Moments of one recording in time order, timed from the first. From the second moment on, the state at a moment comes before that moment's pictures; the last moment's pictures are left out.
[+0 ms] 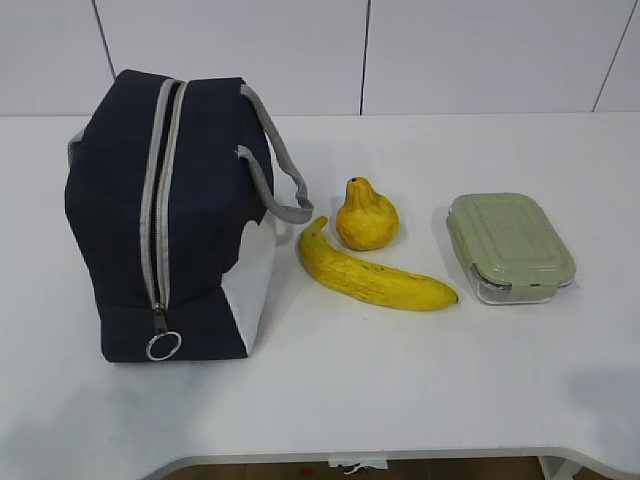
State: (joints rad) left arm -0.05 0.01 -0.52 0.00 1.11 0.04; right arm 0.08 -0.02 -0.50 0.01 1.14 -0.02
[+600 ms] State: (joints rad) left arm -0.05 0.01 -0.52 0.00 1.11 0.04; right arm 0.08 -0.02 -0.50 0.01 1.14 -0.02
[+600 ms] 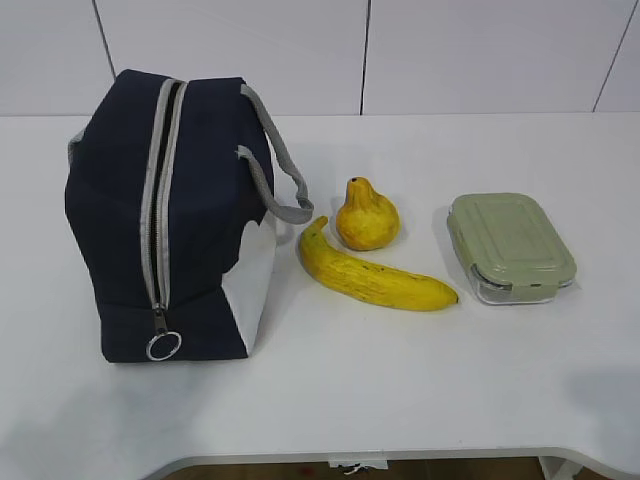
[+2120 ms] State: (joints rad) left arm -0.05 0.01 -0.52 0.00 1.11 0.04; right arm 0.04 1.19 -0.80 -0.04 0.75 0.15
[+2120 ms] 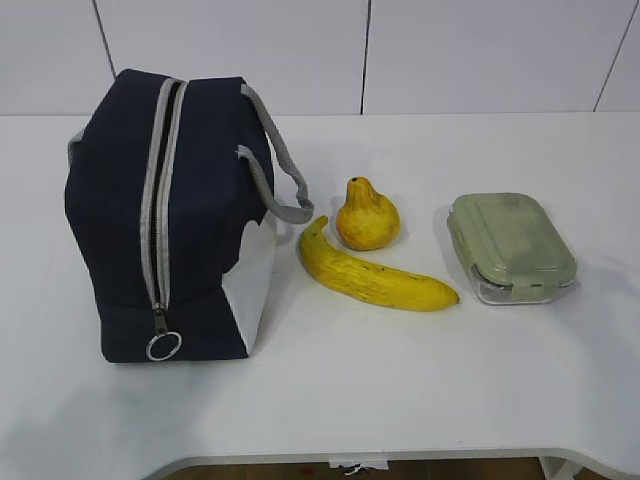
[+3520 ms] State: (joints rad) left arm -0.05 0.07 -0.52 0.00 1.11 0.04; right arm -0.47 1.96 -1.35 0.91 1.18 -0.85
